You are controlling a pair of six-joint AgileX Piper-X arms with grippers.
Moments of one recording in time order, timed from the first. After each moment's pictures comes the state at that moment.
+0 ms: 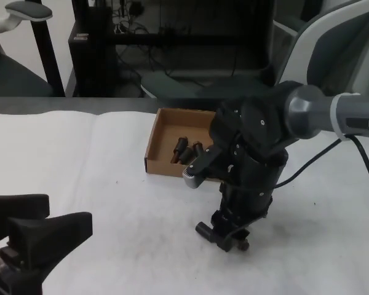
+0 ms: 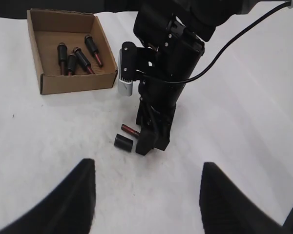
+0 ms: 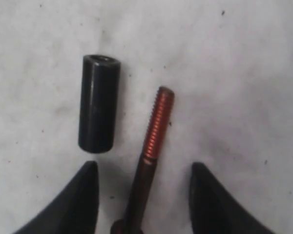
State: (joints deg) left arm -25.1 24.4 -26.8 30.8 19.4 -12.7; right arm 32.0 114.4 -79.0 56.2 -5.9 -20.5
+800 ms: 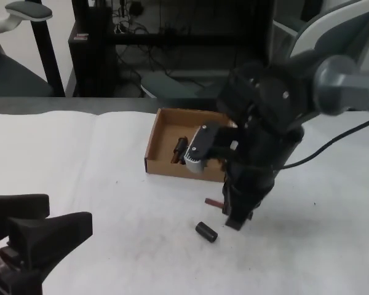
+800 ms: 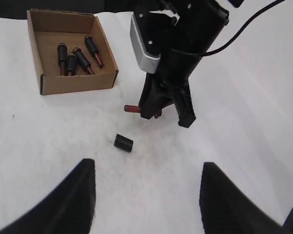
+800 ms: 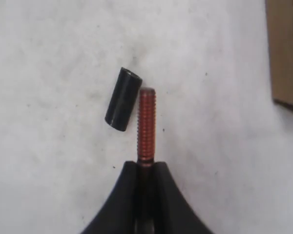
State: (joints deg) left arm -25.1 24.4 -26.8 30.8 19.4 -12.7; right arm 32.0 105.8 -79.0 56.8 -7.8 -39.0
